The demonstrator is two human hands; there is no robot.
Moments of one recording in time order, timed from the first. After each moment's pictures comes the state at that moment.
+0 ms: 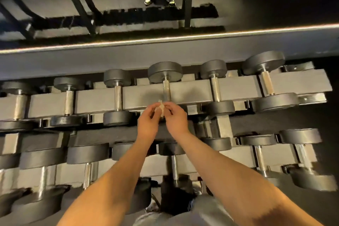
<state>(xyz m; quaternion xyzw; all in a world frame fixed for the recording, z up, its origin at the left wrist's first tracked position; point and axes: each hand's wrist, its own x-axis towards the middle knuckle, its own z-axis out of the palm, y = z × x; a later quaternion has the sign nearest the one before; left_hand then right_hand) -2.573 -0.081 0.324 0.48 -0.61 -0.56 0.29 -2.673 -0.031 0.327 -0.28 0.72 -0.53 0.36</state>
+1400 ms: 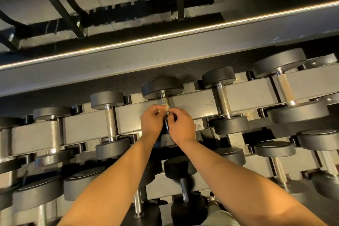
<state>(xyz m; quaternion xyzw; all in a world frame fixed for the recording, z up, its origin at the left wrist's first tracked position) -2.656 -0.191 0.282 0.54 -0.64 -0.50 0.21 -2.728 -0.106 0.293 -0.28 0.84 -0.38 0.27</state>
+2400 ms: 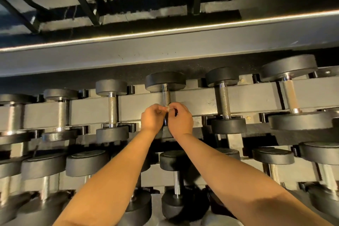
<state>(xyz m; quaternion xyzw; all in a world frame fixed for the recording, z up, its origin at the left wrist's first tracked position) -2.653 -0.173 0.290 0.59 -0.68 -0.43 0.10 -2.738 -0.100 0.286 -0.28 0.80 -0.43 0.30</state>
